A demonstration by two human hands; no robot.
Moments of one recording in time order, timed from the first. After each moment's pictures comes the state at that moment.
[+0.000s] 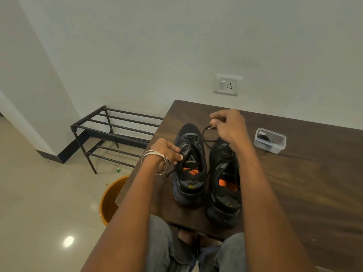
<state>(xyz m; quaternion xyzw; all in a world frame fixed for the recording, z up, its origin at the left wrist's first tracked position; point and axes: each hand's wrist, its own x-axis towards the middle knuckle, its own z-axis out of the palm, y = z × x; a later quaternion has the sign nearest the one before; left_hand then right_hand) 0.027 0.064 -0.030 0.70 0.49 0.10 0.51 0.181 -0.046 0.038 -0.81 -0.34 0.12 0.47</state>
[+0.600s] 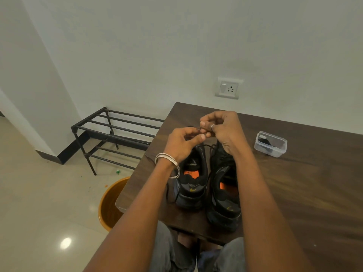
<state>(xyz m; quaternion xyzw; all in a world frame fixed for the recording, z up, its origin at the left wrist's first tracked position) 0.054 0.040 -0.012 0.74 0.26 0.30 0.55 0.169 -0.041 0.039 -0.70 -0.36 0.21 0.59</state>
